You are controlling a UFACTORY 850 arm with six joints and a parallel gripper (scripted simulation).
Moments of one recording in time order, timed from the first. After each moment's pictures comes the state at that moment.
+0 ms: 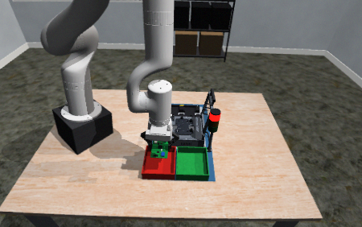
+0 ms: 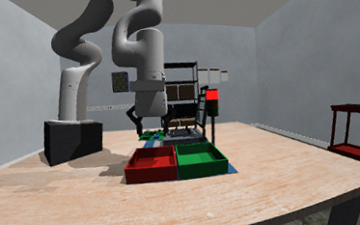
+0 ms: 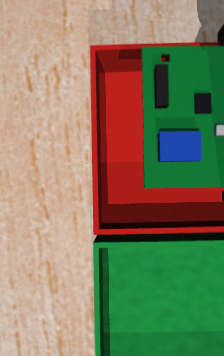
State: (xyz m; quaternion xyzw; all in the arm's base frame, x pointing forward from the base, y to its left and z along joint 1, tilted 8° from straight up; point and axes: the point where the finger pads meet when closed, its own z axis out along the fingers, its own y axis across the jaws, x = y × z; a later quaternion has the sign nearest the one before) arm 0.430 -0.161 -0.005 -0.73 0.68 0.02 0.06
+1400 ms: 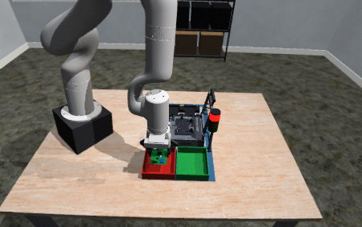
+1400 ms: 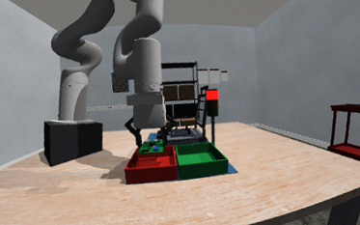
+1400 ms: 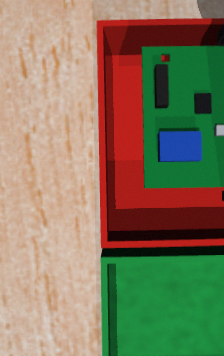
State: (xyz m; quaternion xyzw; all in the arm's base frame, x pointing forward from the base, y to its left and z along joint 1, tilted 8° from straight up) arm 0.429 -0.165 -0.040 -0.73 0.68 0.02 0.07
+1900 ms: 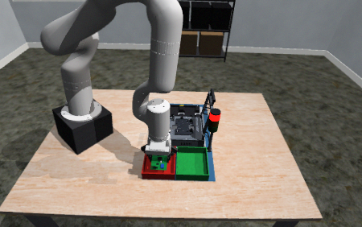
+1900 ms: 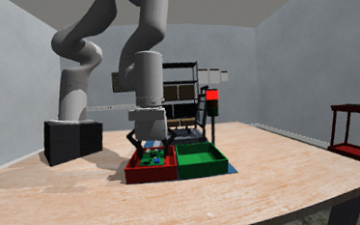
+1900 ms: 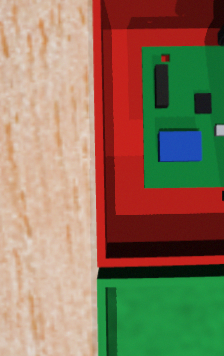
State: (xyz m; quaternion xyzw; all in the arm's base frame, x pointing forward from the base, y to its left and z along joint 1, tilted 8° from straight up) arm 0.433 -0.161 -0.078 -0.73 0.68 0.02 0.07
